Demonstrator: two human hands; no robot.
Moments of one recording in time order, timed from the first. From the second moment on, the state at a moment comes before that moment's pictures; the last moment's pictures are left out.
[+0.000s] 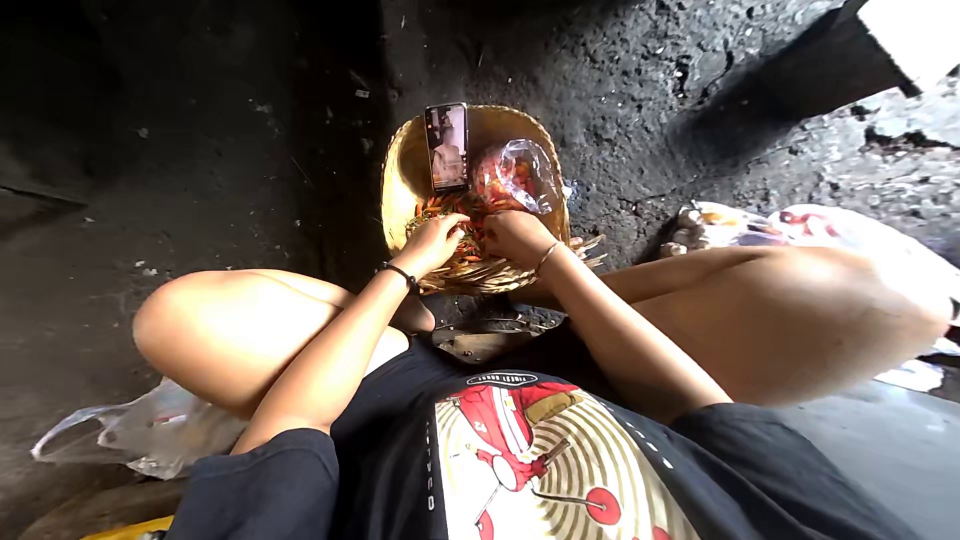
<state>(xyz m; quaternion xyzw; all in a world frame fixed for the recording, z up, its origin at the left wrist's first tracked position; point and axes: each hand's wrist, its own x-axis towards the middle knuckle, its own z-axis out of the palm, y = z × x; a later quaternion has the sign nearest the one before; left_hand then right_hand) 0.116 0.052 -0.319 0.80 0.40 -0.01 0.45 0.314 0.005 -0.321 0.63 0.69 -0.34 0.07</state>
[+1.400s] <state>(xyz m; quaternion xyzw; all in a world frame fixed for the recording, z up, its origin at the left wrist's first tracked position) 0.109 0.057 -0.305 0.79 0.46 -0.07 0.40 0.301 -0.001 -0.327 0.72 0.59 -0.36 0.05</state>
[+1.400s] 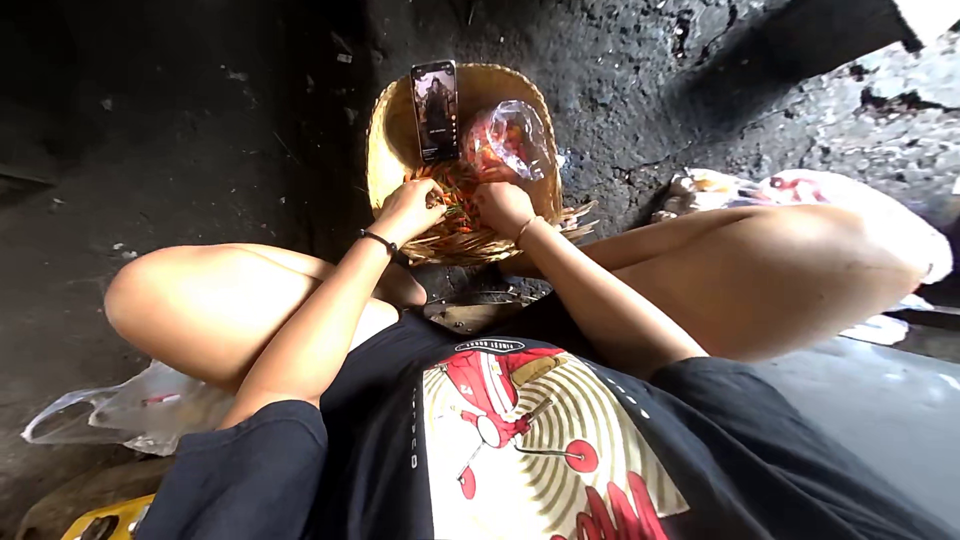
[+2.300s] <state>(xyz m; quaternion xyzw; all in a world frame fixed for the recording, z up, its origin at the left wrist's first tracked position) 0.120 0.052 -0.305 0.66 0.44 0.04 0.61 0.294 -0.009 -0.312 0.64 0.61 -0.38 -0.25</state>
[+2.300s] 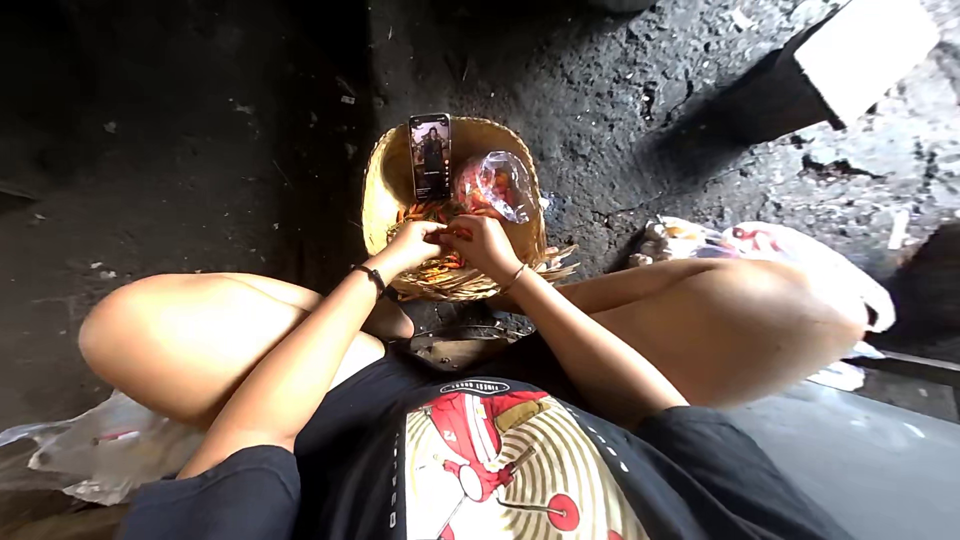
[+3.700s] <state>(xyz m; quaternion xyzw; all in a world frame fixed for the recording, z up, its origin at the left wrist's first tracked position) 0.117 0.052 -0.285 0.40 0.37 0.28 0.79 0.302 -0.006 -0.288 0.39 0.20 -0.72 -0.53</state>
